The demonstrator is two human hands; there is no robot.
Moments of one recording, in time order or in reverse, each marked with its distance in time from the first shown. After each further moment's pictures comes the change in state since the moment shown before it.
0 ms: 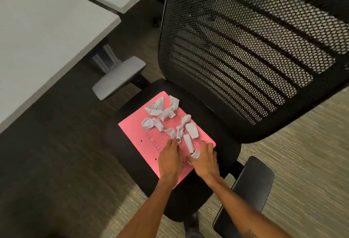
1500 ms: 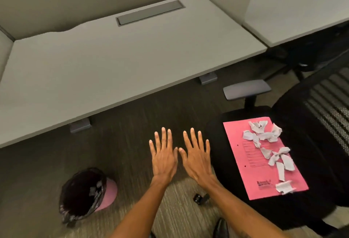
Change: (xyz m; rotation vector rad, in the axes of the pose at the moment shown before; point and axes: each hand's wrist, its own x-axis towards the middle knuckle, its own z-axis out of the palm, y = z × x) left_hand -0.157 -0.273 -0.222 0.176 0.222 -0.436; right_hand -0.200 -0.258 0.186 -0.525 -0.089 -0.901
